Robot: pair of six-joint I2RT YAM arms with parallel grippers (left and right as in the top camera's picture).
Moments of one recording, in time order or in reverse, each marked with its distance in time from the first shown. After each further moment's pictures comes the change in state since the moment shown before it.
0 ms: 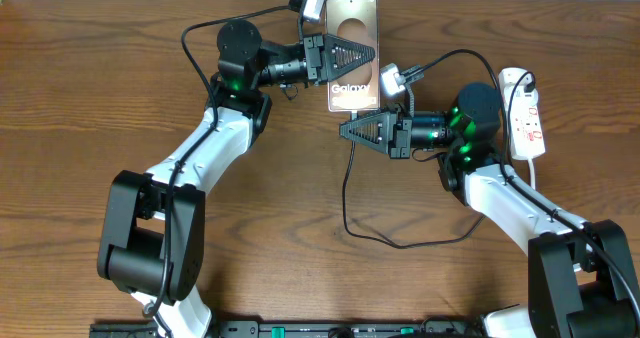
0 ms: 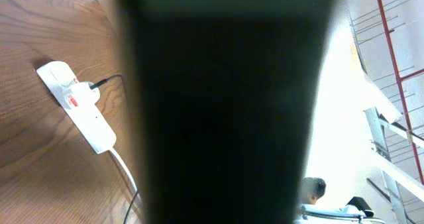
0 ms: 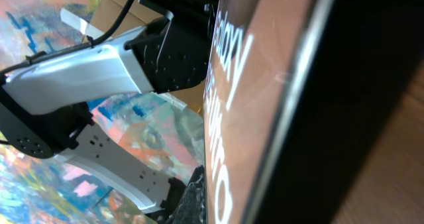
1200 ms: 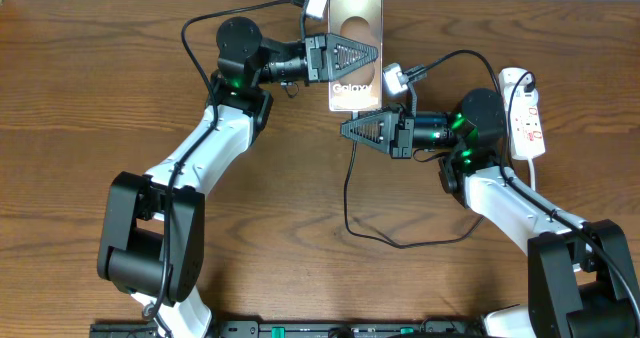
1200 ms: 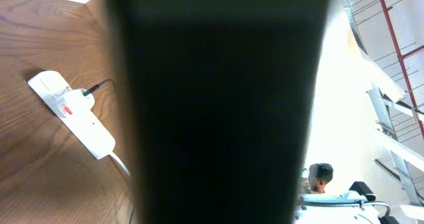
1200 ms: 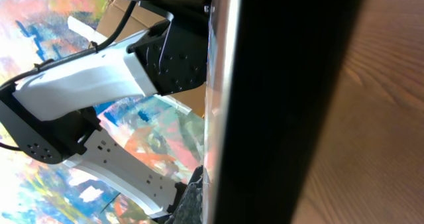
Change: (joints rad) left arm -0.009 -0.004 0.023 0.004 0.036 0.053; right arm -0.003 0.000 -0.016 0.098 0.009 0.092
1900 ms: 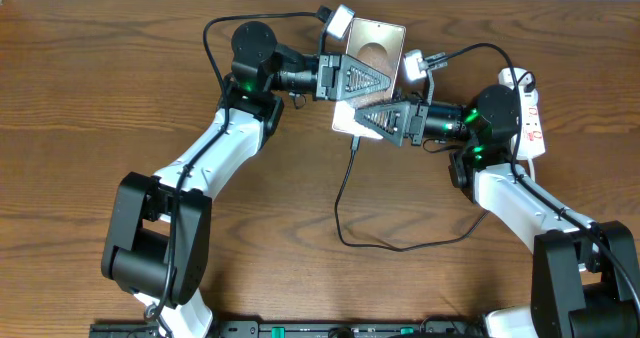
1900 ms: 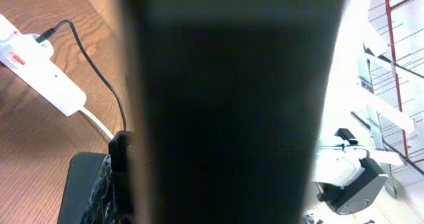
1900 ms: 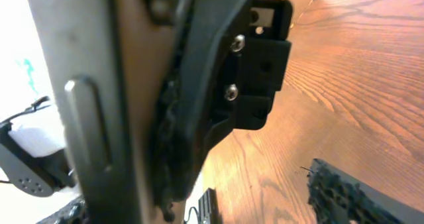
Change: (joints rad) left arm -0.043 0.000 -0.005 -0.012 0.150 0.005; right arm -0.058 0.000 0.013 0.027 0.056 0.036
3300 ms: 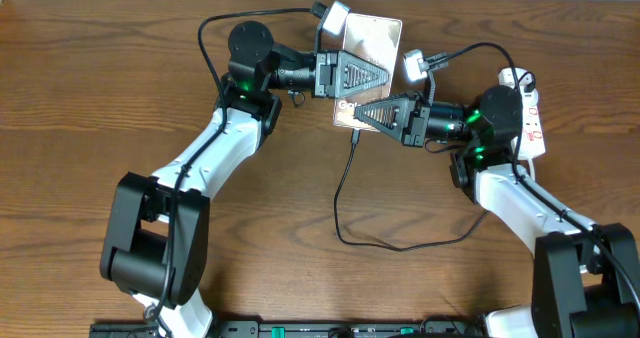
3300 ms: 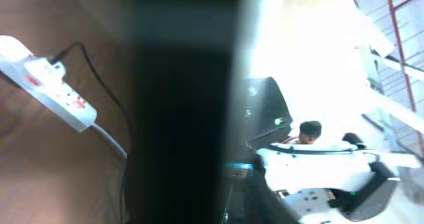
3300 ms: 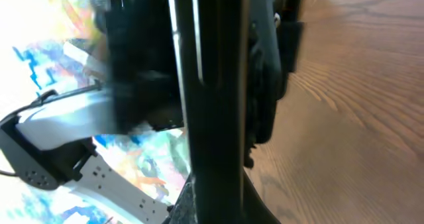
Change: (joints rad) left arm 0.007 -0.002 0.000 0.008 -0.031 0.041; right arm -0.003 -0.006 0.002 0.009 -0.014 0.008
